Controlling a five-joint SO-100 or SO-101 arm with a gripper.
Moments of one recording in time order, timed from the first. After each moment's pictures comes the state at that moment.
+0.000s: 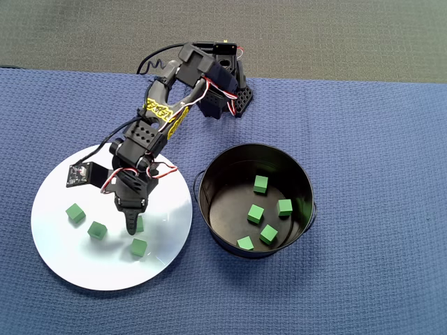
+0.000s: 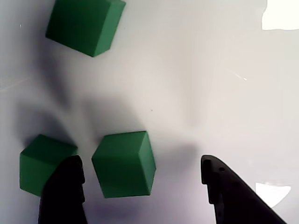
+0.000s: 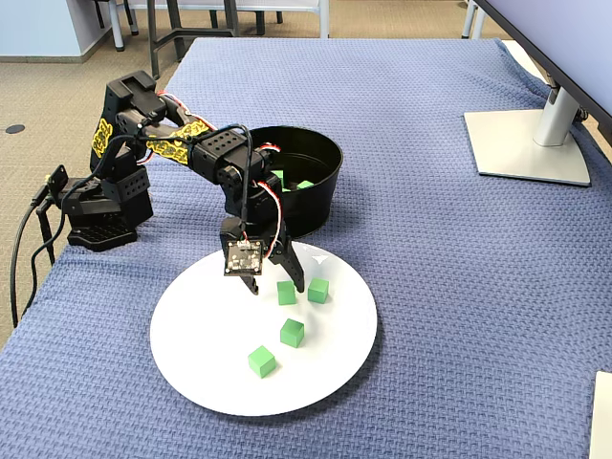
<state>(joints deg) 31.4 58.6 69.2 67.5 -35.9</state>
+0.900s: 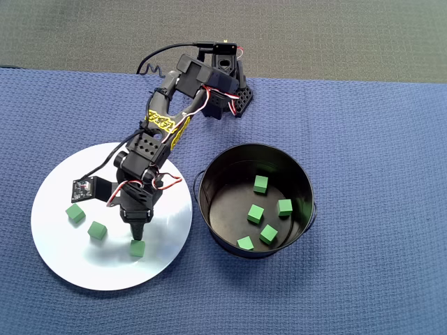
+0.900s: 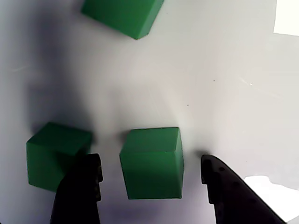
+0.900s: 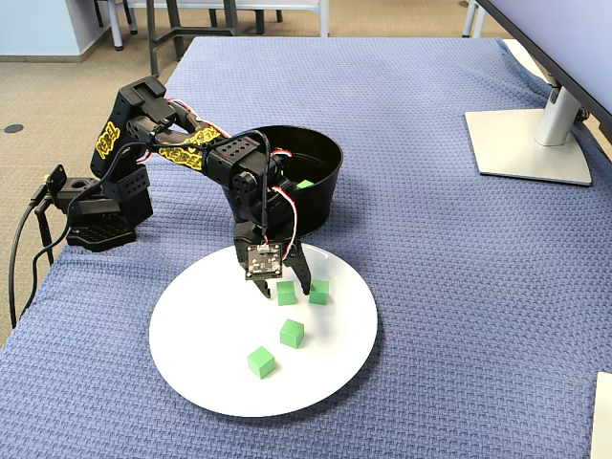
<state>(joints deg) 28.5 53.7 65.0 66.4 -36.9</state>
